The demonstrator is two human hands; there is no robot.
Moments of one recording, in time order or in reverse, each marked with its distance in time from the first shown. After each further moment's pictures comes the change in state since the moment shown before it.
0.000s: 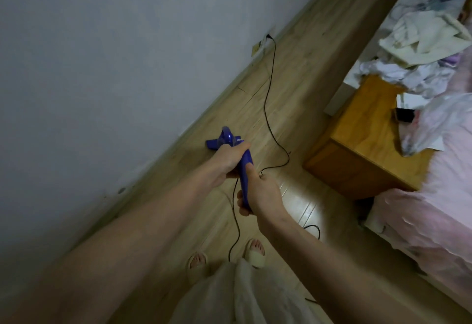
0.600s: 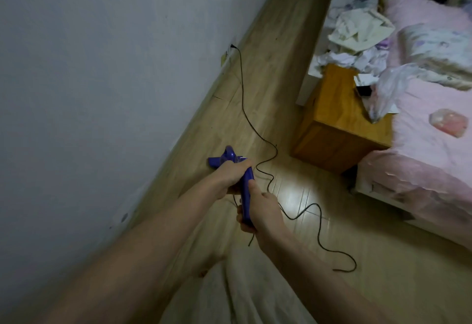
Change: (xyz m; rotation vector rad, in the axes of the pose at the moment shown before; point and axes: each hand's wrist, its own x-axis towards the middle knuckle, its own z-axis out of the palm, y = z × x) left_hand -0.048 -0.063 -0.093 0.164 -0.246 -0.027; right_hand -0.078 0.054 0.125 0.251 0.190 0.101
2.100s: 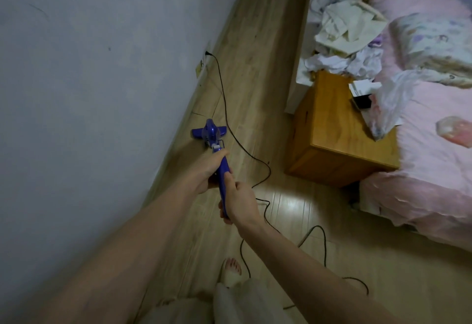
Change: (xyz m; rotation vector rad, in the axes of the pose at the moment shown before) left_hand 0.182 0.183 -0.036 -0.089 0.019 -0.094; right_hand 0.217 -0.156 0.034 -0.156 -0.010 -0.119
